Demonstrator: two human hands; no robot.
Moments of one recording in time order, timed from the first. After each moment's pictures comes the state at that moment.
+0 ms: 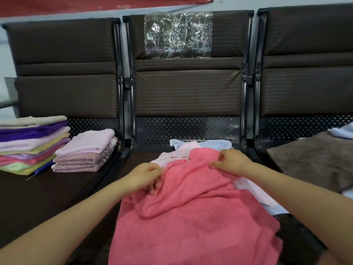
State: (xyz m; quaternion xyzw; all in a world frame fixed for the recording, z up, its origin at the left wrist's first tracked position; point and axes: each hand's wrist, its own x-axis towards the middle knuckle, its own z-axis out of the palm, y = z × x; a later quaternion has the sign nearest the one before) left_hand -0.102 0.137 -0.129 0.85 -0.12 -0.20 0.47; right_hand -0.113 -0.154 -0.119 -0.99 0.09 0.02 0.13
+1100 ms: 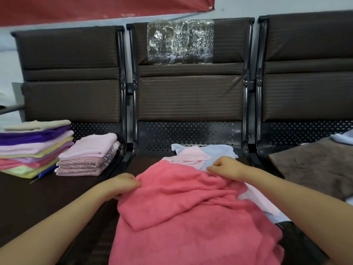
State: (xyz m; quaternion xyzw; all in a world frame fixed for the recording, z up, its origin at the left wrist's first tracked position) left_hand -0.085 0.181 -0.128 0.92 0.08 -0.24 0.30; right_hand -0.104 -0.151 -0.129 -0.96 -0.01 0.06 0.27
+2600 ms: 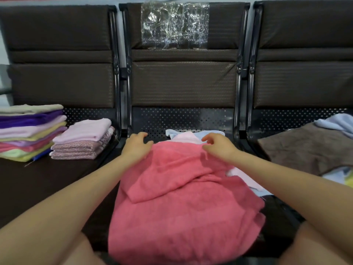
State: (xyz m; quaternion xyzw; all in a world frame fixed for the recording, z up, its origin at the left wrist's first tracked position) left_hand -0.059 0.134 -0.127 0.96 -0.04 0.05 0.29; right_hand -0.123 -0.132 -0.113 -0.95 0.05 -0.07 0.30
